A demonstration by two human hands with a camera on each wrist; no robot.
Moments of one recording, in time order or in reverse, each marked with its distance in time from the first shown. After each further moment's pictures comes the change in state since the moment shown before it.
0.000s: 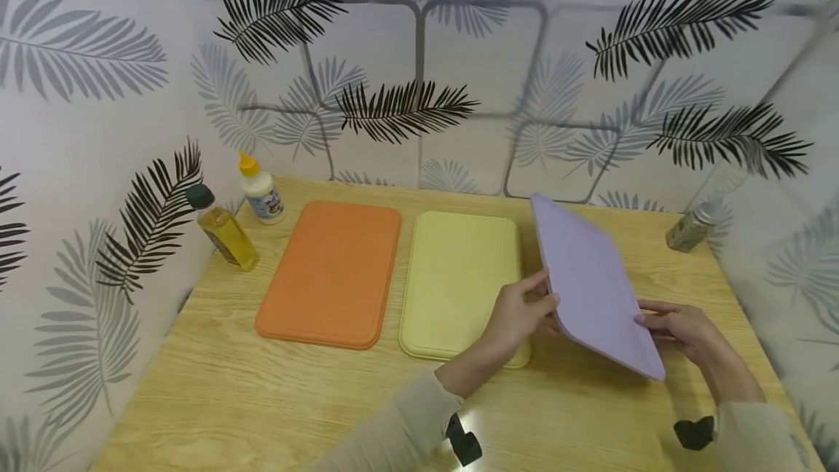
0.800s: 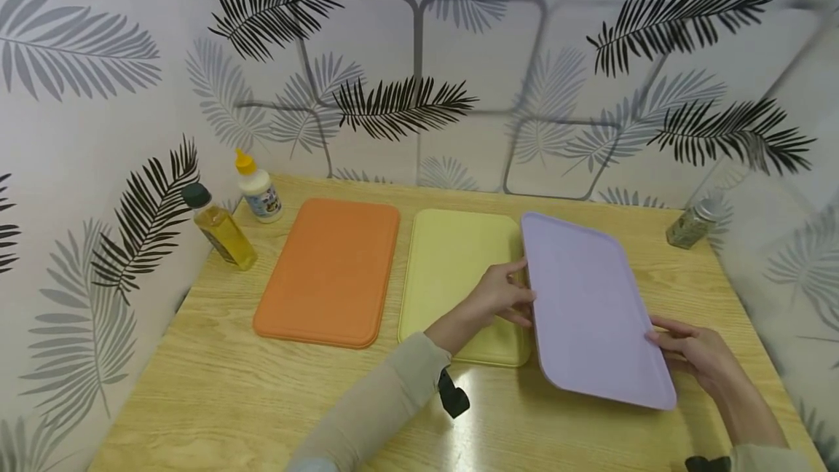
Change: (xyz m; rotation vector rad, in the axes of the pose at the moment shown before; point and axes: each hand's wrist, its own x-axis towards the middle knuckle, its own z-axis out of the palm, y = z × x) left_hand 0.036 0.003 -0.035 0.081 -0.093 -0.300; right_hand -0.030 0.027 0.002 0.069 0.034 -0.058
